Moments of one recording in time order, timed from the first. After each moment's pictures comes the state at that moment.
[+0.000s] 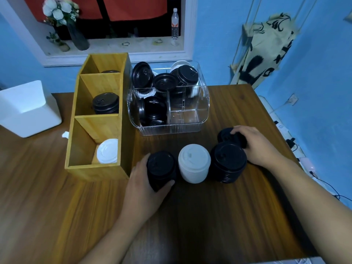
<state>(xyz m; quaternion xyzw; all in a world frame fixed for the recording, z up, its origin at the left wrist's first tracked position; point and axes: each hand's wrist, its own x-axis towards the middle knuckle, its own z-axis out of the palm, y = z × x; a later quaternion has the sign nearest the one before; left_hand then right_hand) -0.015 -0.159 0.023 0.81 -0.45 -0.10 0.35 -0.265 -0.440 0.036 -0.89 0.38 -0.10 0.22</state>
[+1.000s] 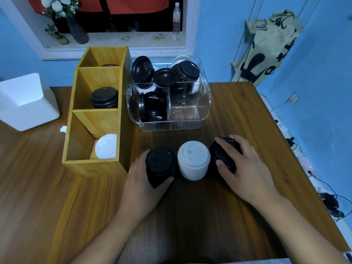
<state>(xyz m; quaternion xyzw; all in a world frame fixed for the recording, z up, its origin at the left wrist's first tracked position) -0.015 -0.159 0.024 0.82 -0.45 -0.11 0.35 -0.249 -0.316 0.061 -0.88 0.42 -0.16 0.13</state>
